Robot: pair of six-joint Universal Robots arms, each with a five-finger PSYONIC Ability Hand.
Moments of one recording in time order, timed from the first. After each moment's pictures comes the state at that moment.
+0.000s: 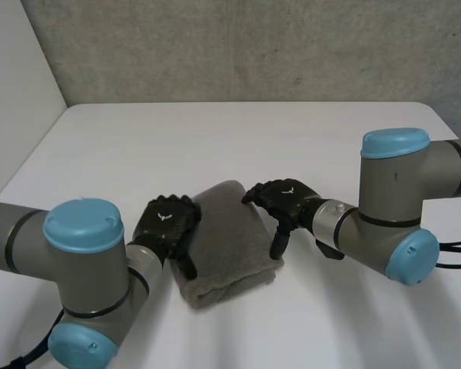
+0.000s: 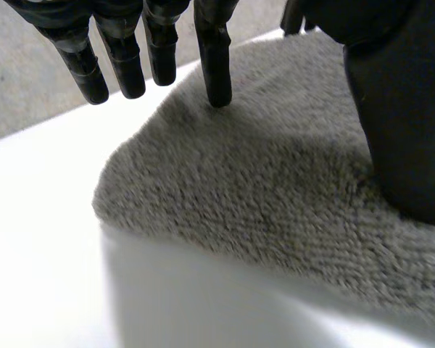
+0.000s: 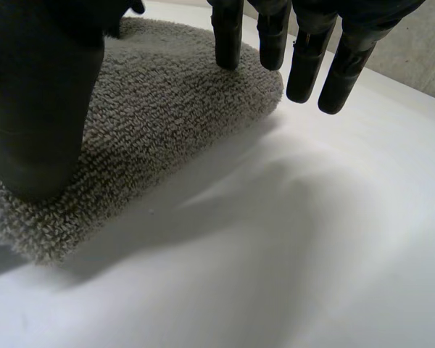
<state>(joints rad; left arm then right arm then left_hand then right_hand) 4.13 -2.08 -1.68 3.42 -1.62 3.23 2.04 -0.84 1.19 0.16 1.18 2.86 0.24 0.24 0.24 0.24 0.04 0.23 0.24 0.24 0.25 0.06</state>
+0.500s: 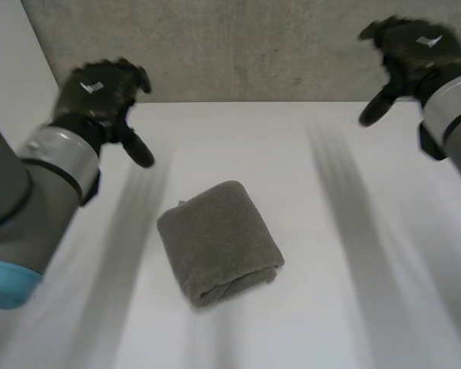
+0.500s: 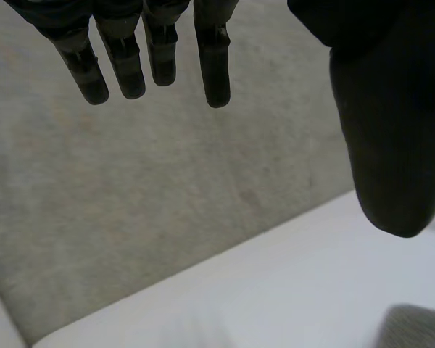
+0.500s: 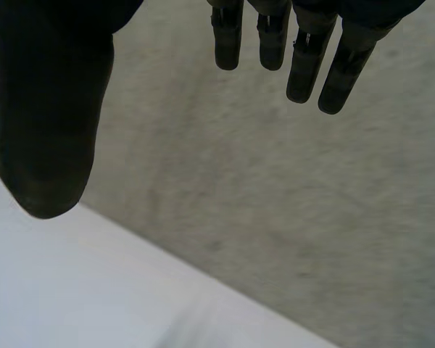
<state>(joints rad) 4.21 -1.71 -1.41 3.14 -1.72 3.21 1.90 -1.36 1.23 0.07 1.55 3.04 0.24 0.24 0.24 0.24 0.04 0.23 0.24 0.24 0.25 0.06</state>
